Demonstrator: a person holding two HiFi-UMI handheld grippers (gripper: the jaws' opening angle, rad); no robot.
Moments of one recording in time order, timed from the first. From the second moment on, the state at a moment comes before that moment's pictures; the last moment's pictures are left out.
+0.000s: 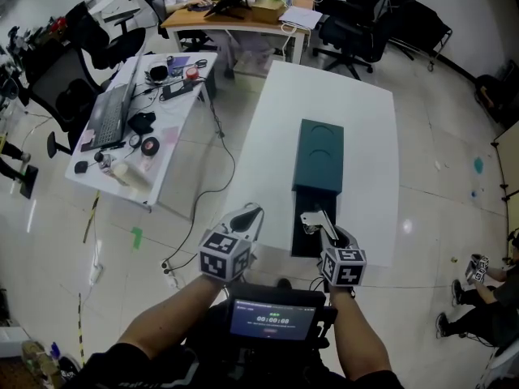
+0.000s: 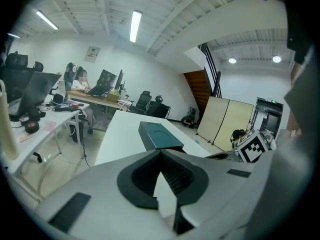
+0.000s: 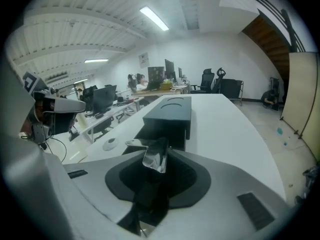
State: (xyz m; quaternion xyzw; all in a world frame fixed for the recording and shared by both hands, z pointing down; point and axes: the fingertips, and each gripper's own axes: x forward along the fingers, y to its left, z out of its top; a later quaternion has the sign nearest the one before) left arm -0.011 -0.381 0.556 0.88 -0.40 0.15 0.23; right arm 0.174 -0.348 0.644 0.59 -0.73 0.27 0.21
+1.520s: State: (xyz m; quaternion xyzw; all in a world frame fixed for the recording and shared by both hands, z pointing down) left arm -0.009 -0.374 0.548 0.88 -0.39 0.14 0.23; right arm 0.176 -0.342 0.638 0.55 -0.75 0.31 0.21
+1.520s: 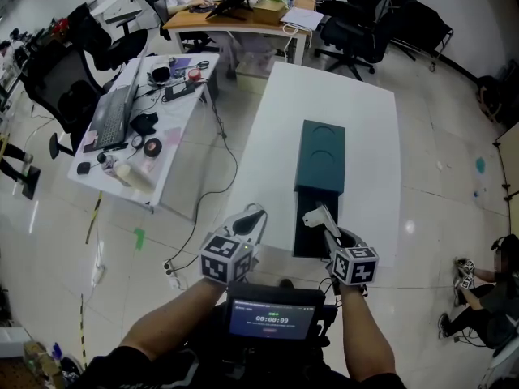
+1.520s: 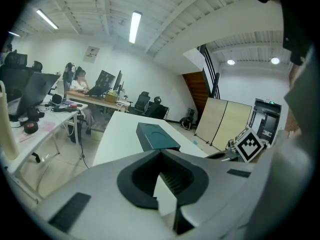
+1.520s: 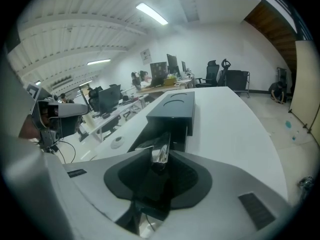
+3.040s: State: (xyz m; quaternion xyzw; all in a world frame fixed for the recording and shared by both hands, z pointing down) left arm -0.025 -0.388 0.549 0.88 -0.38 0.12 0.24; right arm 0.162 -0.347 0.691 0.45 -0.71 0.32 0.44
